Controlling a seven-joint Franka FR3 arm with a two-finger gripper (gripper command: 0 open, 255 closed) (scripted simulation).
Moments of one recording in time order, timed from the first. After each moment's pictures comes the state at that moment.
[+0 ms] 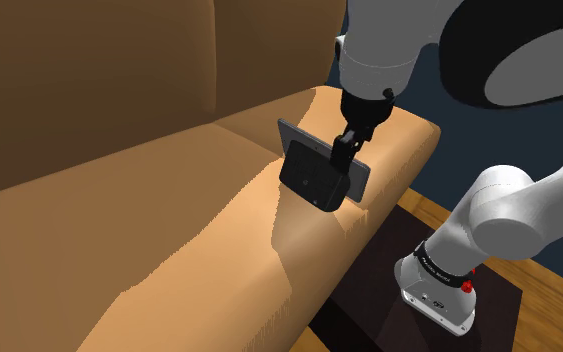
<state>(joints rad) 0.17 -0.57 0.56 -2.25 -0.02 1.53 0.45</state>
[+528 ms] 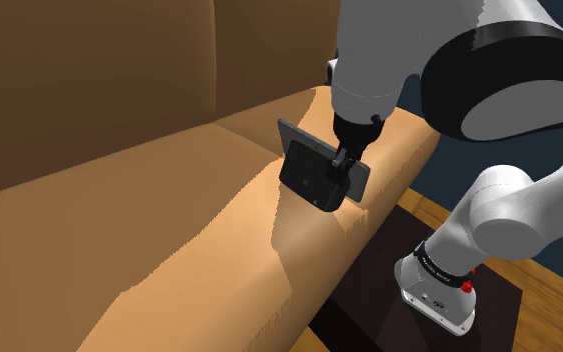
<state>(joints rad) 0.18 -0.56 0.58 -2.33 -0.01 1.61 0.48</state>
